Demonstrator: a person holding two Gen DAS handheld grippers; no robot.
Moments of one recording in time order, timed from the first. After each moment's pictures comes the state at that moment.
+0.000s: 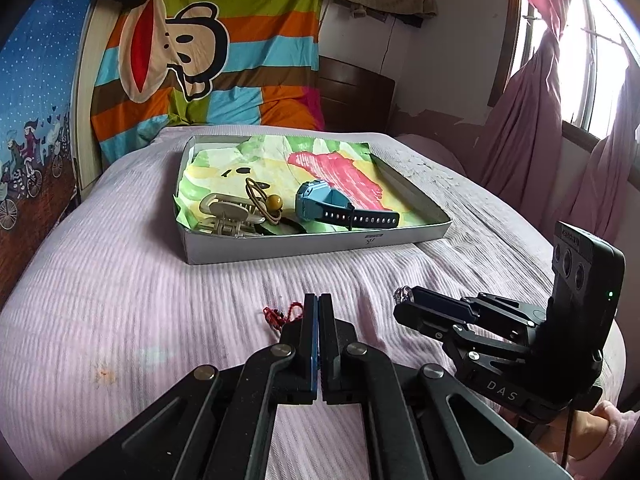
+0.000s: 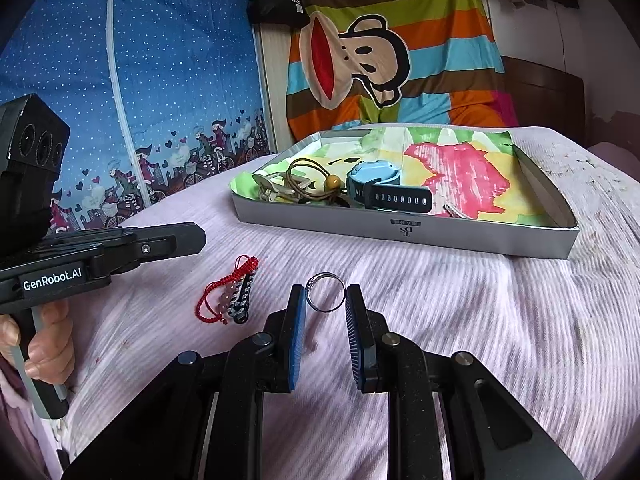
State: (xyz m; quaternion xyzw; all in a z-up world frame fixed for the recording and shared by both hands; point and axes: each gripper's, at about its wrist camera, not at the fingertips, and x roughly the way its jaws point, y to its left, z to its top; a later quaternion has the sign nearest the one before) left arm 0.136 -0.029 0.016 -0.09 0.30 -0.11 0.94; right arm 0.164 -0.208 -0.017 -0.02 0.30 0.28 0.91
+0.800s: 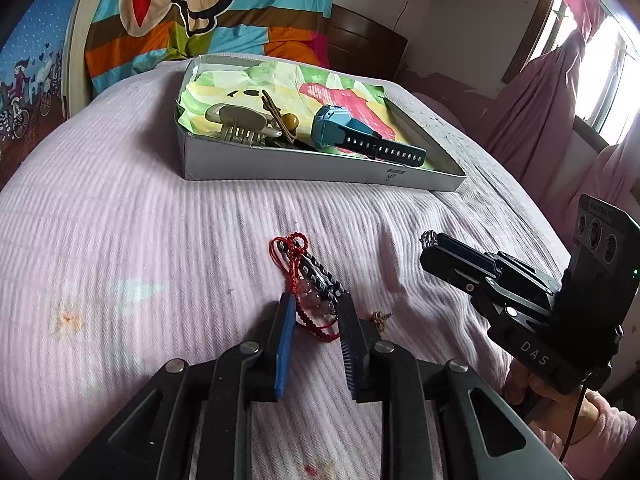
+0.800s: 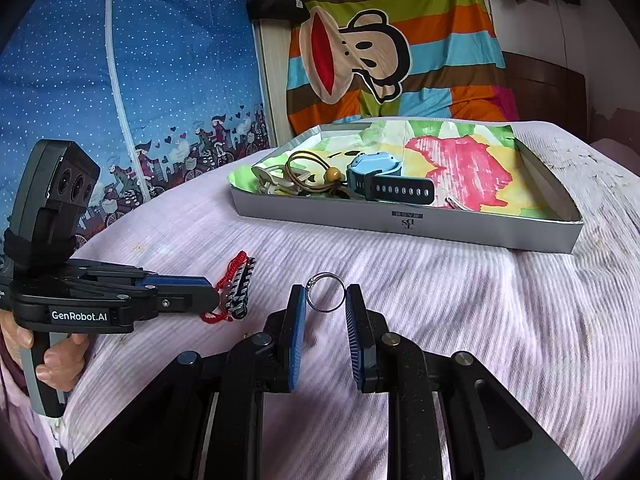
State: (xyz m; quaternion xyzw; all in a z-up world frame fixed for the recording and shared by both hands) left arm 0.151 -0.019 -0.021 -0.13 0.40 -0.14 0.90; right arm 0.165 -0.206 -0.022 -0.02 0.30 0.28 0.91
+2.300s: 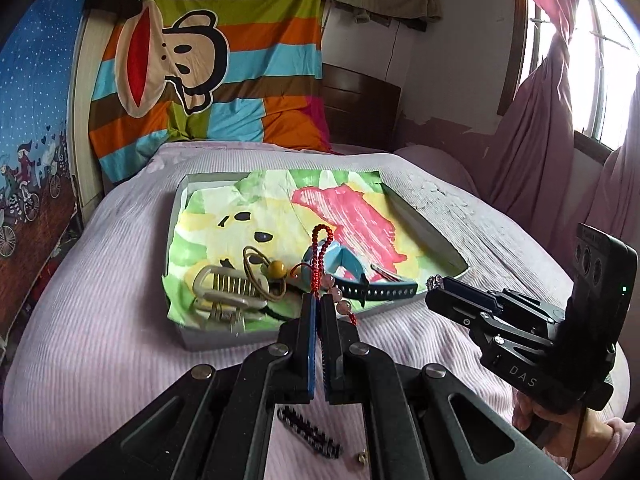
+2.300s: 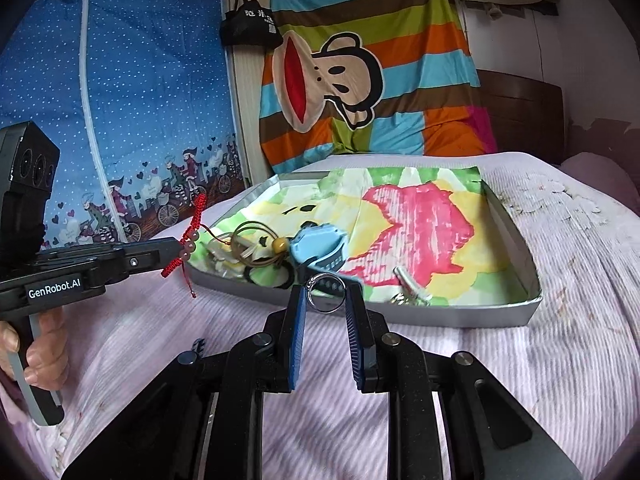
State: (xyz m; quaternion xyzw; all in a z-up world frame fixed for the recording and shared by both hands) left arm 0.207 -0.033 0.054 -0.08 0.29 -0.10 0.95; right arm 0.218 -0.228 0.020 -0.01 0.27 0.23 0.93
